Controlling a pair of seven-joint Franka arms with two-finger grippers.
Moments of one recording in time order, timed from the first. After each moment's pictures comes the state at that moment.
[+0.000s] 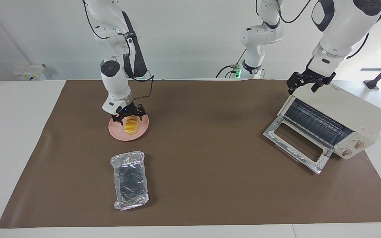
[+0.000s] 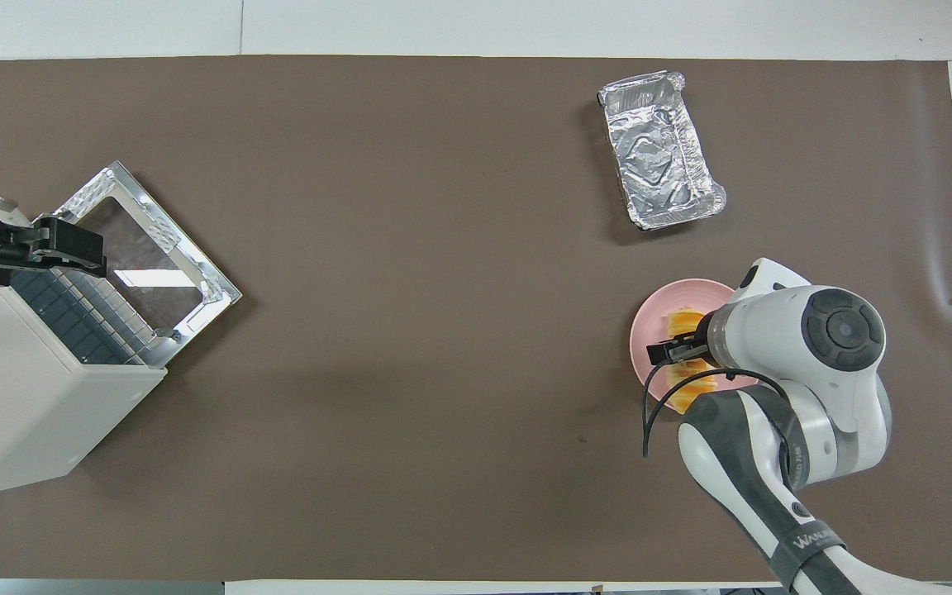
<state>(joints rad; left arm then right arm) 0.12 -0.02 -0.23 -1.63 0.01 1.55 -0.12 0.12 -0.03 0.08 -2.42 0.02 2.41 -0.06</state>
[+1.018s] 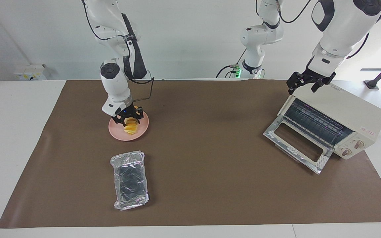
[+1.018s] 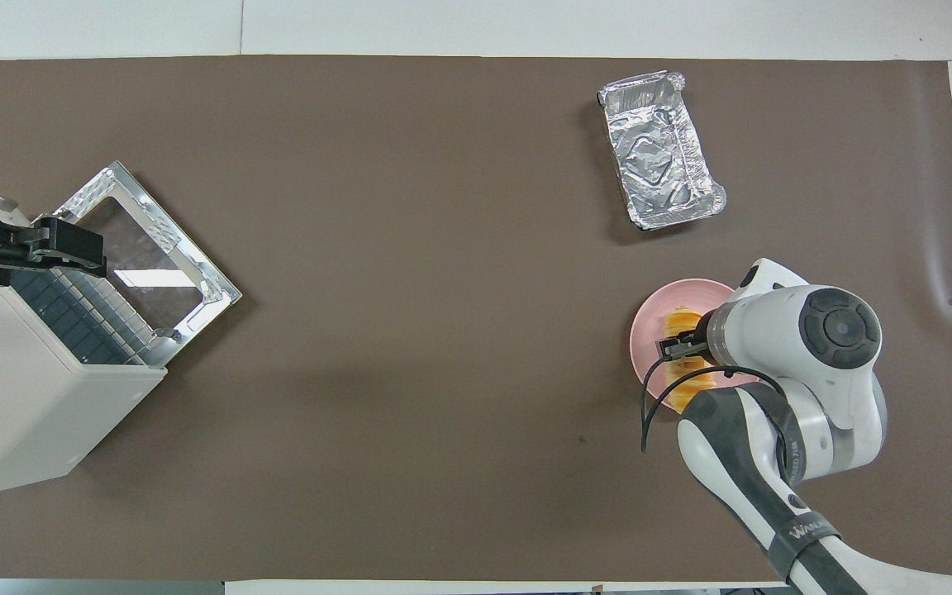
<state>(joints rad) 0.12 -0.02 -0.23 -1.63 0.01 1.55 -0.12 0.11 -0.01 0.08 -2.42 0.02 2.44 -0.04</state>
